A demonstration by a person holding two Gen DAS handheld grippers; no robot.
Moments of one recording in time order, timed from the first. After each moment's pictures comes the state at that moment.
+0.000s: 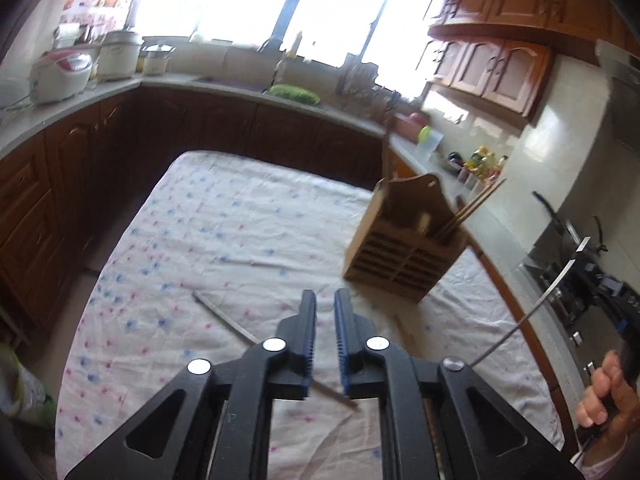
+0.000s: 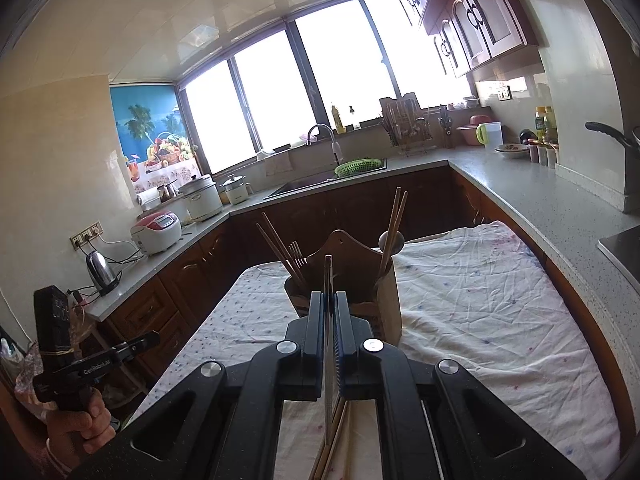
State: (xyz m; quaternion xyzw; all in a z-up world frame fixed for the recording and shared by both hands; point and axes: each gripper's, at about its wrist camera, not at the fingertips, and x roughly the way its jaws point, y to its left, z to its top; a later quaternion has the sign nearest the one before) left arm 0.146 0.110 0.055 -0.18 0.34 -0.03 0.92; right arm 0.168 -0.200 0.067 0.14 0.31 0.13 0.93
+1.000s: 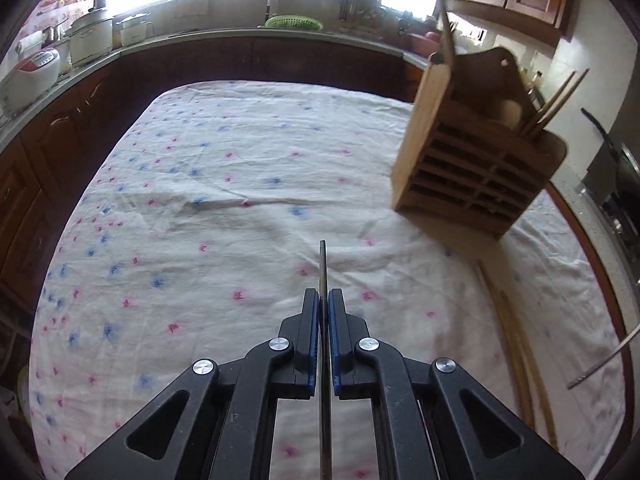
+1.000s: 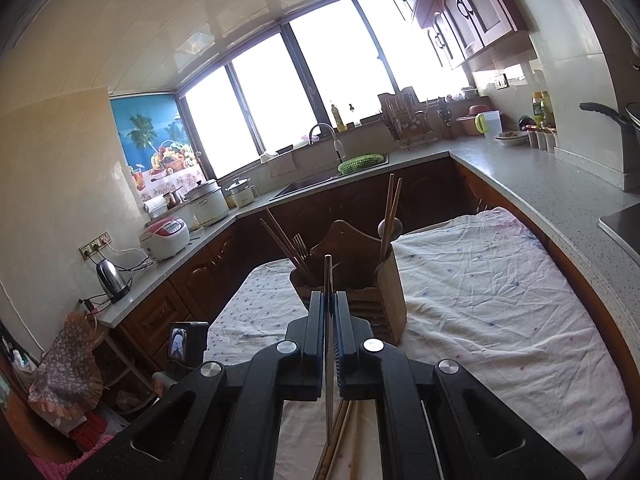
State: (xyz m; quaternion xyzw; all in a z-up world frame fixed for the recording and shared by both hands) left arm 0.248 0.061 -0.019 -0.10 0.42 -0.05 0.90; right arm 0.151 -0.212 0.062 0.17 0.31 0.14 0.92
